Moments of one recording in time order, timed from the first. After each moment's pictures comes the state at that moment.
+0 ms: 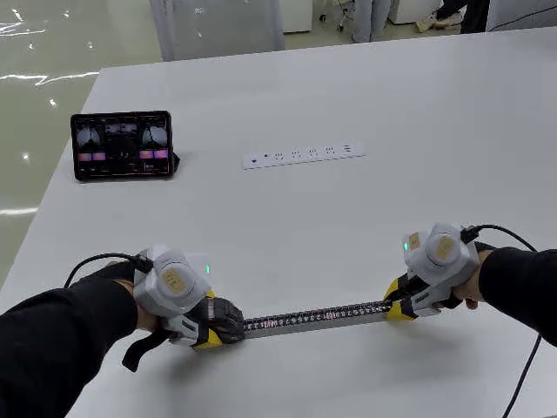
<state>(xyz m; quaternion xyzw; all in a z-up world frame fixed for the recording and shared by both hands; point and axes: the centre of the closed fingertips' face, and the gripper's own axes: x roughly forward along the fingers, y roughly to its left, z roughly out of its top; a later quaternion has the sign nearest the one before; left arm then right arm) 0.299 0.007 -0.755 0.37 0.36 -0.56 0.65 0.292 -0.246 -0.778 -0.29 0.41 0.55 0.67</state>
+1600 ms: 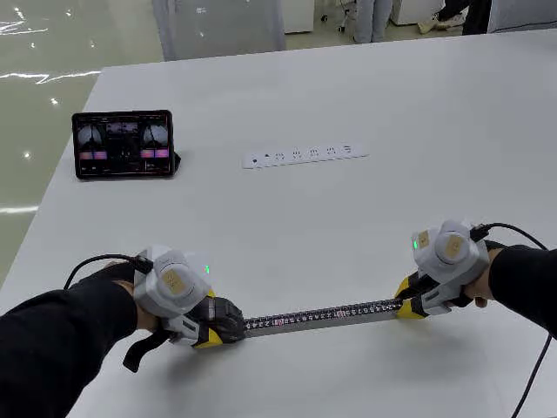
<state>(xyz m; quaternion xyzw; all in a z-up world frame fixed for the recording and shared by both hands) 0.298 0.005 -0.755 0.37 0.36 -0.56 0.65 0.294 -0.263 -0.778 -0.30 0.42 0.53 0.67</state>
